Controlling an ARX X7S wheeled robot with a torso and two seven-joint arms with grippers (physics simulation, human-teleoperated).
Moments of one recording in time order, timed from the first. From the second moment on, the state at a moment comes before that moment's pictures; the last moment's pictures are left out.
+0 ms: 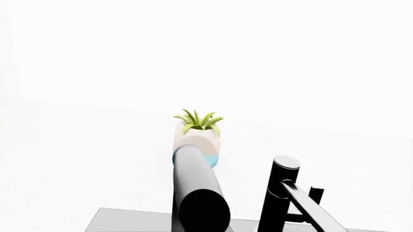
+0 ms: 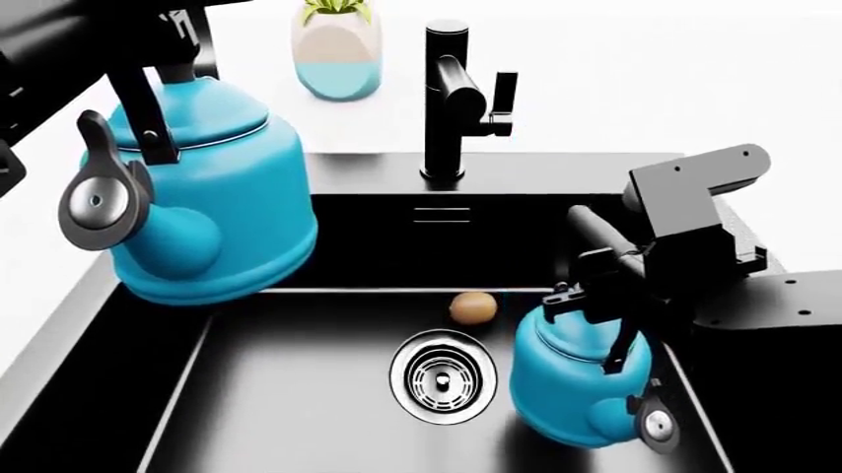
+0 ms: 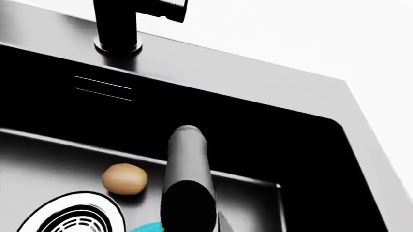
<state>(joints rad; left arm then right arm) -2.07 -0.90 1.27 0.49 -2.21 -0.31 -1.34 1.15 0.89 -0.79 -0.34 1.77 0.94 1.04</state>
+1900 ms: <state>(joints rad) -1.72 -0.76 1.38 0.57 -2.02 -0.15 -1.33 1.44 0.95 -0.73 -0.38 1.96 1.00 1.24</state>
